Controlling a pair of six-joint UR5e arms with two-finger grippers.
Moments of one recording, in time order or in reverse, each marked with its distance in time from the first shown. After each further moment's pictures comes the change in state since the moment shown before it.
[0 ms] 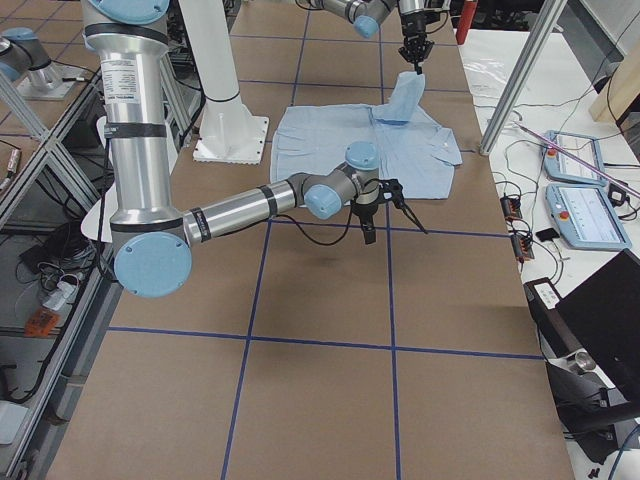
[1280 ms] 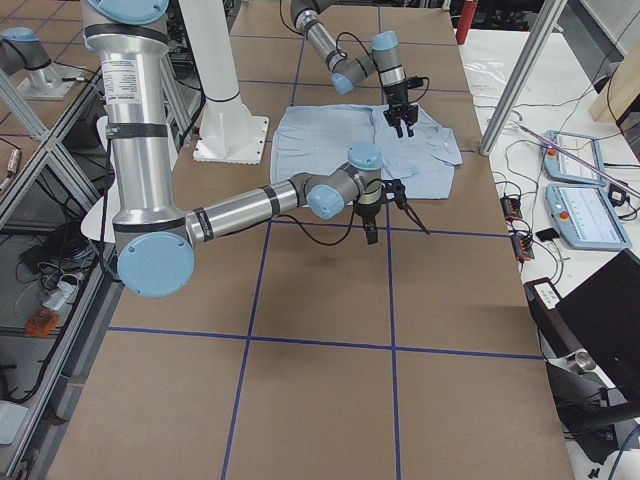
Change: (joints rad) left arm 0.232 -0.163 0.356 -0.263 0.297 0.023; right arm 0.006 0.013 -0.014 0.001 -0.002 0.012
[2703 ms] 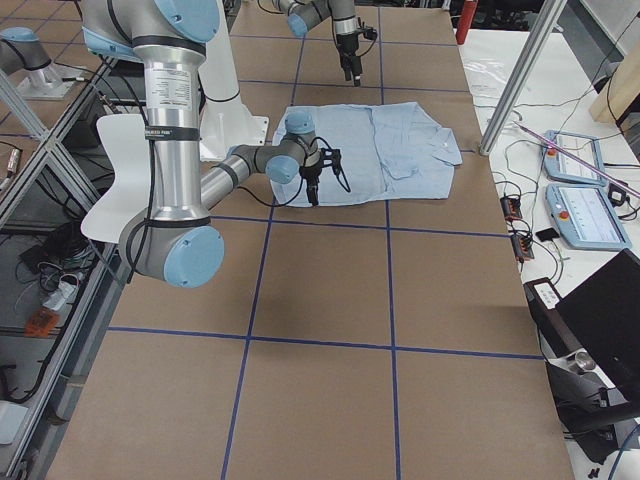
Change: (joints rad) left arm 0.033 0.559 -0.994 0.721 -0.044 0.468; right arm -0.588 -0.062 0.244 0.005 -0.382 0.615
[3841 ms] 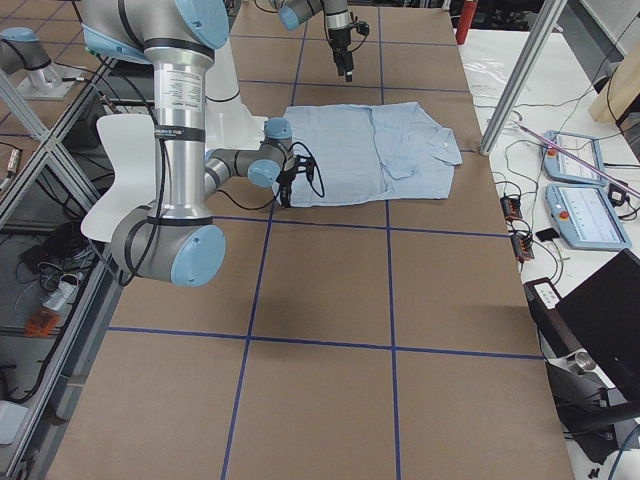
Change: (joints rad) left arm 0.021 0.002 -0.046 0.055 0.011 0.009; right arm -0.120 -0.046 0.010 -0.006 0.002 0.081
